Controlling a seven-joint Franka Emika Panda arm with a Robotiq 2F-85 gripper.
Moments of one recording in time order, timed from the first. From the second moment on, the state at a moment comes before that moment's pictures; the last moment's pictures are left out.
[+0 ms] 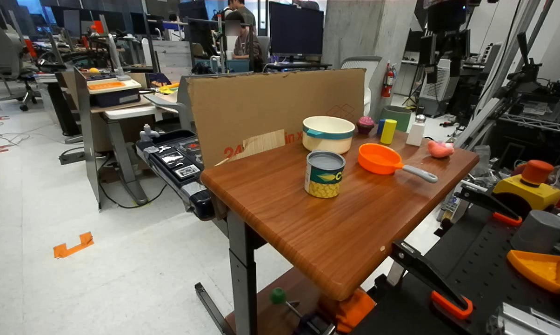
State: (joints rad) arm -0.24 0.37 -0.17 -1.83 -0.17 2.02 -0.18
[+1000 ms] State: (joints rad) arm -0.22 0.38 -0.17 -1.83 -0.21 2.03 -0.23
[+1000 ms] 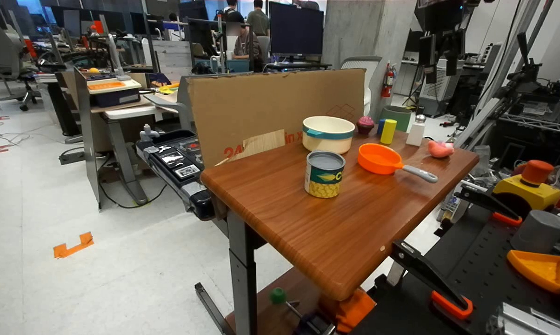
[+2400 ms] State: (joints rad) arm -0.24 0.44 -0.18 -1.83 -0.23 2.09 -0.24
